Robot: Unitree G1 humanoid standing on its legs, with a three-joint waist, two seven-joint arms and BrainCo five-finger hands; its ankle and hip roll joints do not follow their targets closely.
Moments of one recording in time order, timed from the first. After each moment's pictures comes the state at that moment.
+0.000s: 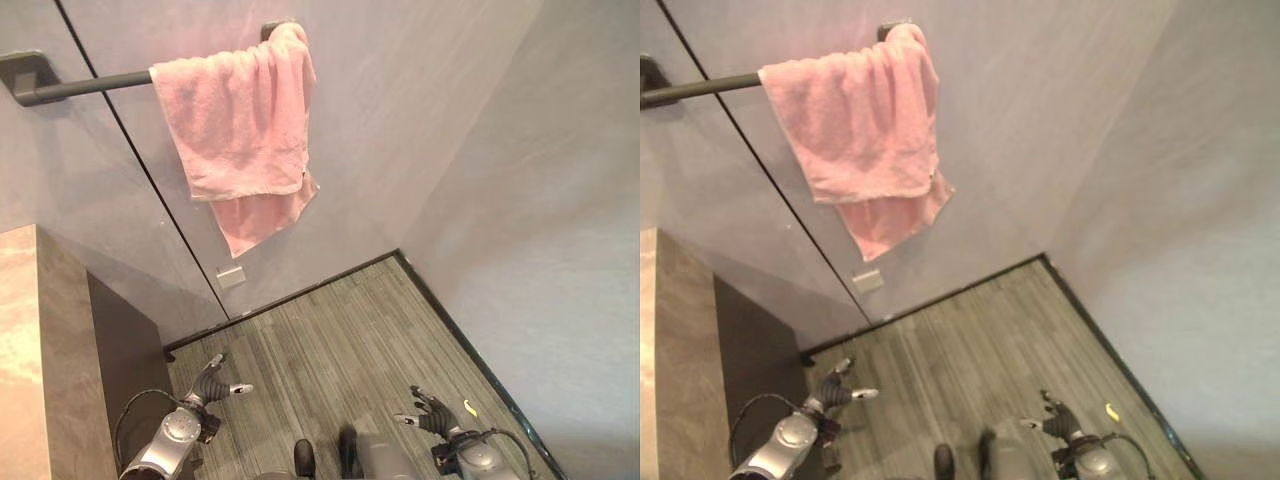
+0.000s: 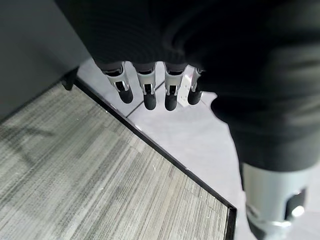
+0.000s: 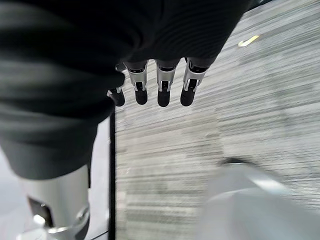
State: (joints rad) left arm -0.04 0.44 -0.33 0.73 -0.03 -0.13 0.09; right arm 0.13 -0.36 0.29 0.71 0.12 -0.07 0.03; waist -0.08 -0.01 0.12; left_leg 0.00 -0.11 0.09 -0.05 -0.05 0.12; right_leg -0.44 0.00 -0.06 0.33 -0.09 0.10
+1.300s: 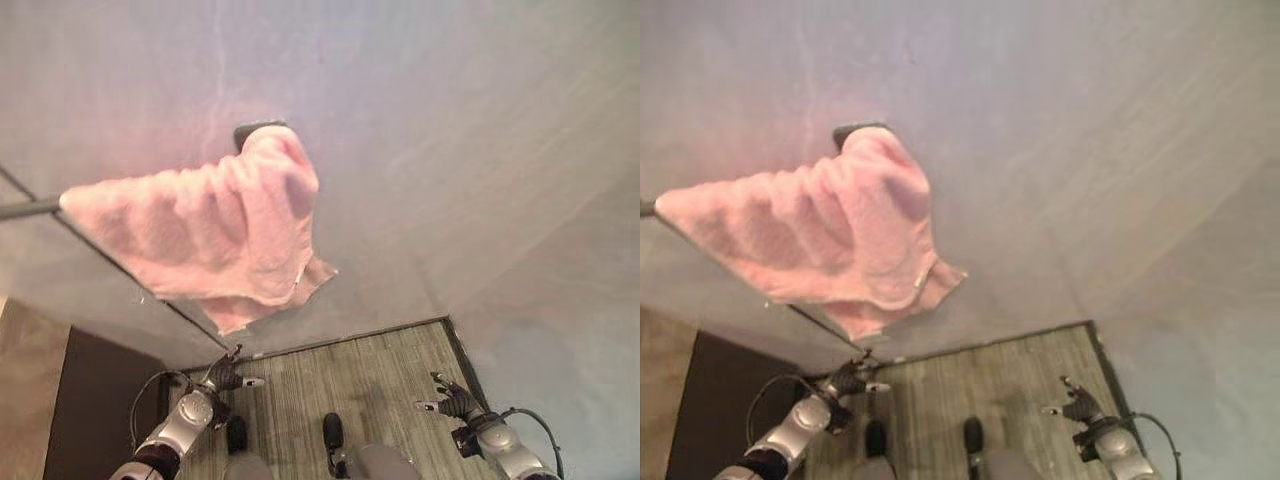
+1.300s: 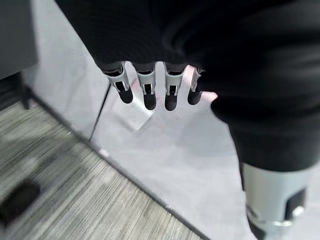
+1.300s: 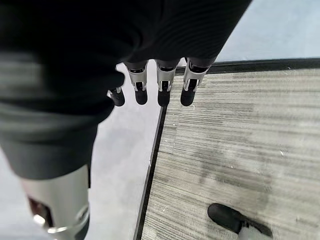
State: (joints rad) left arm -0.12 0.43 -0.41 0.82 0.01 -0.13 0.06; right arm 0.02 -0.46 0.32 0.79 0.10 -0.08 0.02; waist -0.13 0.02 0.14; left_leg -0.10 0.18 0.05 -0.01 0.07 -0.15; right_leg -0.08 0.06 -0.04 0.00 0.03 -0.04
